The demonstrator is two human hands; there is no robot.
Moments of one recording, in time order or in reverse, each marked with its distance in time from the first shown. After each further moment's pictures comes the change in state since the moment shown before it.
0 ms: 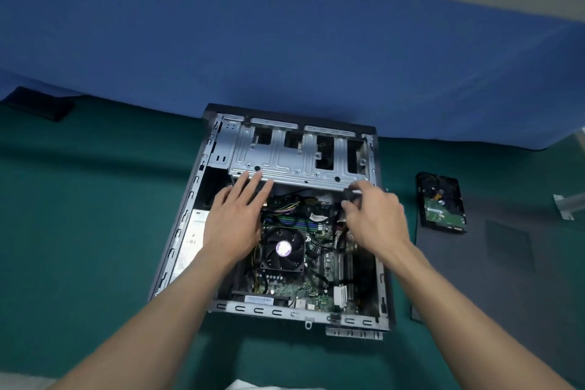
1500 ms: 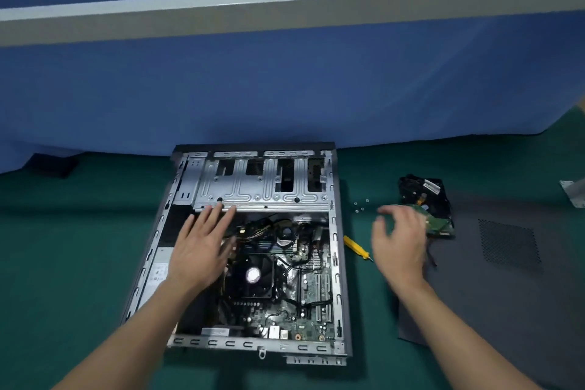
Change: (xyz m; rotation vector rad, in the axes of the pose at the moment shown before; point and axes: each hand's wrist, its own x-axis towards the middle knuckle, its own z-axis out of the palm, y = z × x) left_hand 0.008 0.019 -0.011 0.044 -0.055 -0.095; right_hand 0.011 0.124 -0.004 0.343 0.498 0.012
